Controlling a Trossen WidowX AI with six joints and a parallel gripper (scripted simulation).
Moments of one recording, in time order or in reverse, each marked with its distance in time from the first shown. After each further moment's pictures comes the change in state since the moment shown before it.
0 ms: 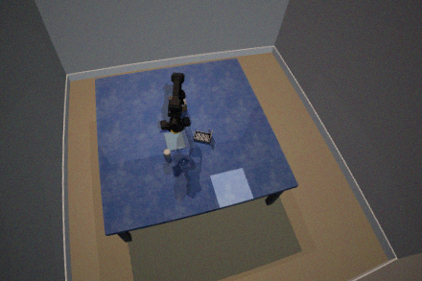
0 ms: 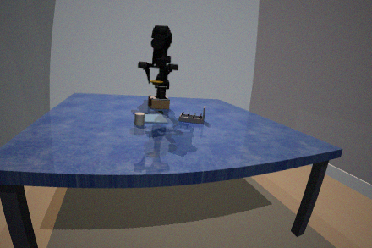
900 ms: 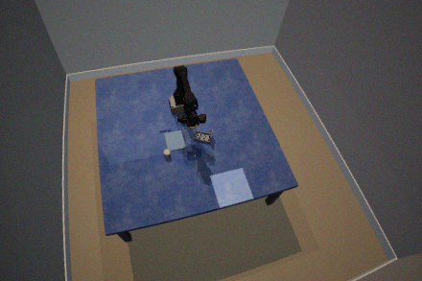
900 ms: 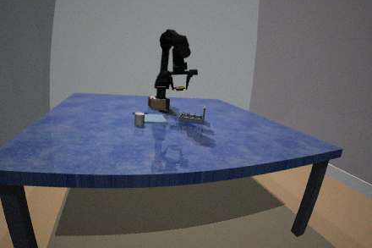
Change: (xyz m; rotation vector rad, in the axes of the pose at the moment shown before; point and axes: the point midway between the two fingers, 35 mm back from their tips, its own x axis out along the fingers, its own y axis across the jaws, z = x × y) arm 0.026 0.123 -0.038 0.344 -0.015 0.147
